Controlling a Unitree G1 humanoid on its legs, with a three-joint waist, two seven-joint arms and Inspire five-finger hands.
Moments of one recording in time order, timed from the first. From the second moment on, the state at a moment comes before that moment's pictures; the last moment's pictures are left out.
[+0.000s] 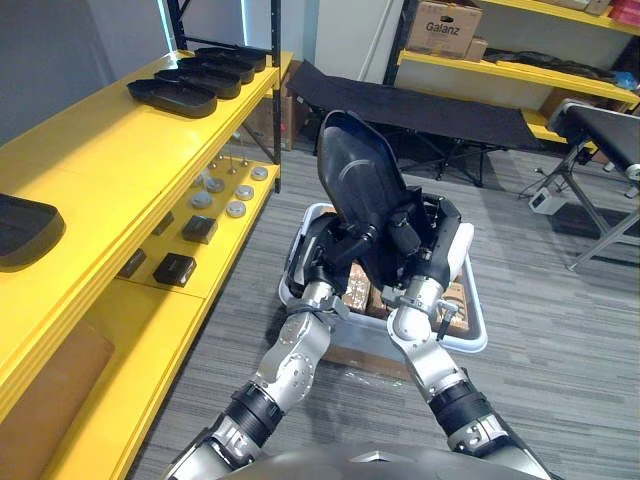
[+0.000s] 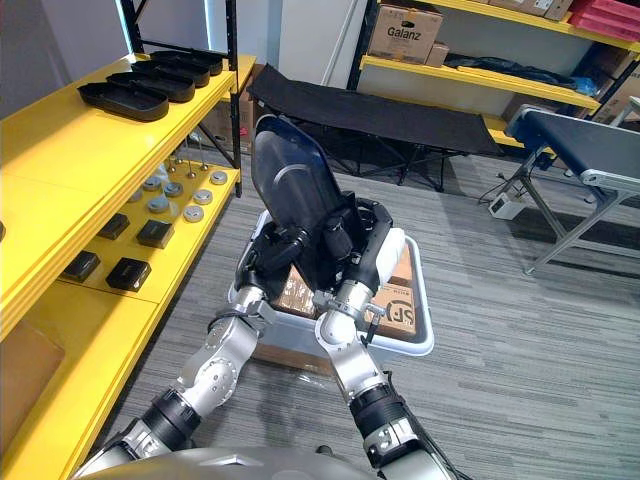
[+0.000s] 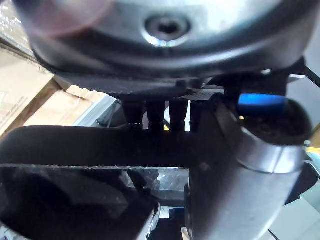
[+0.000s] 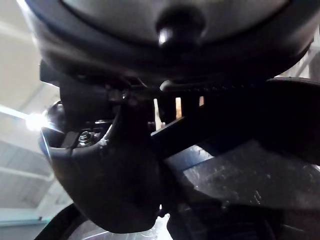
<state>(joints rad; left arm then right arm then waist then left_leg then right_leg) -0.19 0.06 -0.58 0.24 -0.83 -0.21 0.26 -0.17 -0.08 0.34 0.30 -0.18 -0.20 -0.92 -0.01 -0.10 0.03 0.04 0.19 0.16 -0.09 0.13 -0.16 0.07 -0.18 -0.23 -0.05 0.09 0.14</state>
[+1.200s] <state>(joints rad) -0.19 0.12 -0.48 0.24 -0.55 -0.19 0.42 -0.13 -0.14 0.47 0.17 -0.09 -0.38 -0.59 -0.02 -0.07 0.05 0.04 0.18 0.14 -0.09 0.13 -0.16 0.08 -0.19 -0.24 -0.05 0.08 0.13</state>
